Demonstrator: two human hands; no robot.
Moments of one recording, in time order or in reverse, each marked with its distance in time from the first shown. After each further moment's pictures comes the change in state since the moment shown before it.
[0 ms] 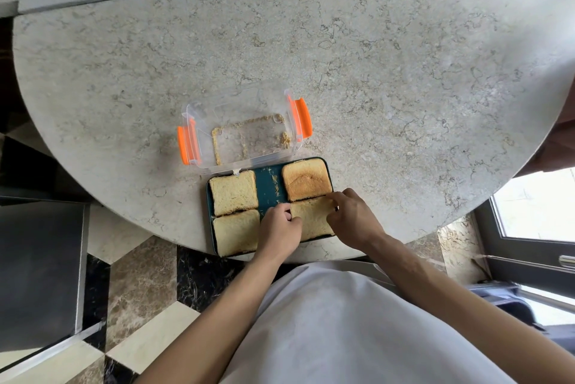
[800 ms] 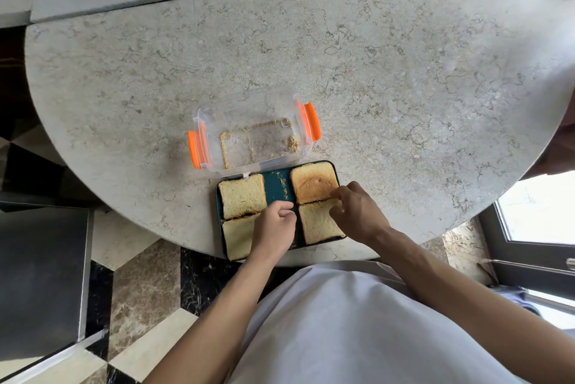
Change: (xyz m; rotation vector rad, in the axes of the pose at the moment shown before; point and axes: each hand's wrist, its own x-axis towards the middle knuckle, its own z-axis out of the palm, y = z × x) left_hand 0.004 -0.013 -0.027 -0.214 -0.014 0.012; right_hand 0.009 -0.013 -0.006 -0.026 0.026 -0.012
